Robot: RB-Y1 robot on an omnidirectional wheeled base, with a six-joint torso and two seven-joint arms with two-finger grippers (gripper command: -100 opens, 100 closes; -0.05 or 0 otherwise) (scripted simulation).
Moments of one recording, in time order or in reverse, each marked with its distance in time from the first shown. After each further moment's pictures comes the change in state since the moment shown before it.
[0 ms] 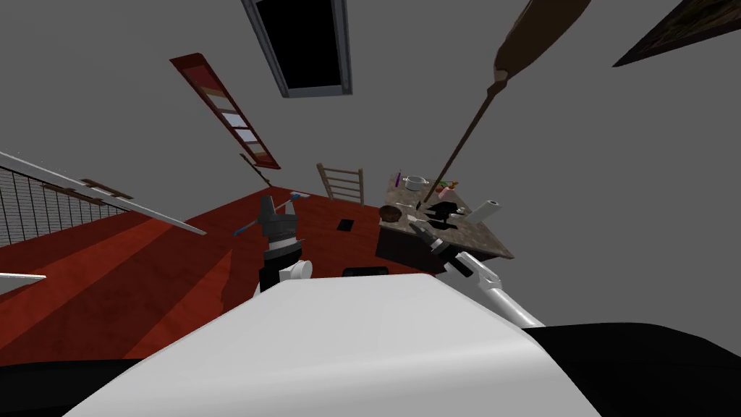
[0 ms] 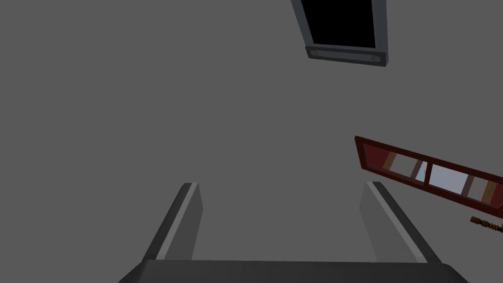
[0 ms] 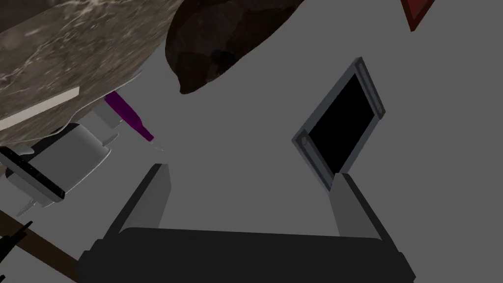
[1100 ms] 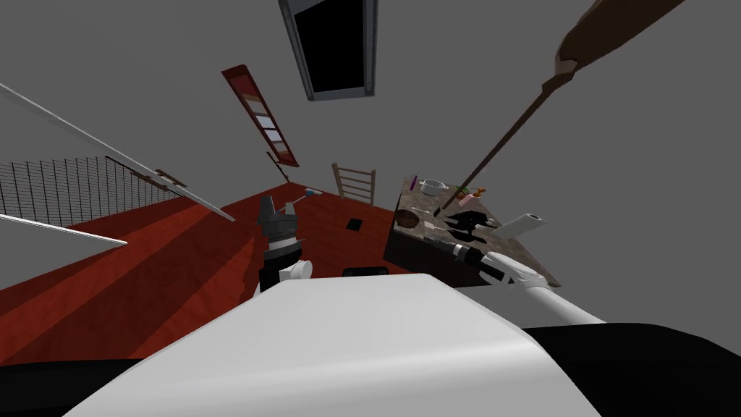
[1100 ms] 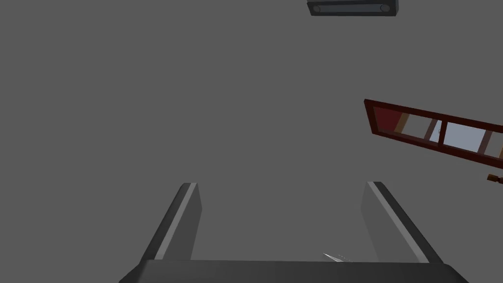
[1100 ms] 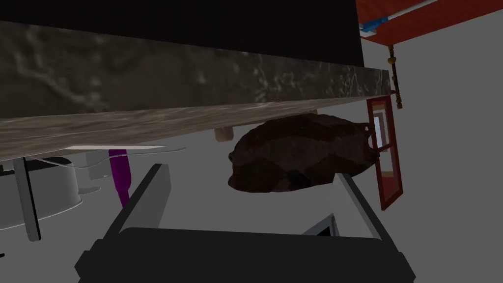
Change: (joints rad) left arm 0.000 0.000 0.000 0.000 0.000 0.000 0.000; right arm -0.006 -0.308 0.078 0.270 0.139 -0.014 0.100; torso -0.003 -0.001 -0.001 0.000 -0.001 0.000
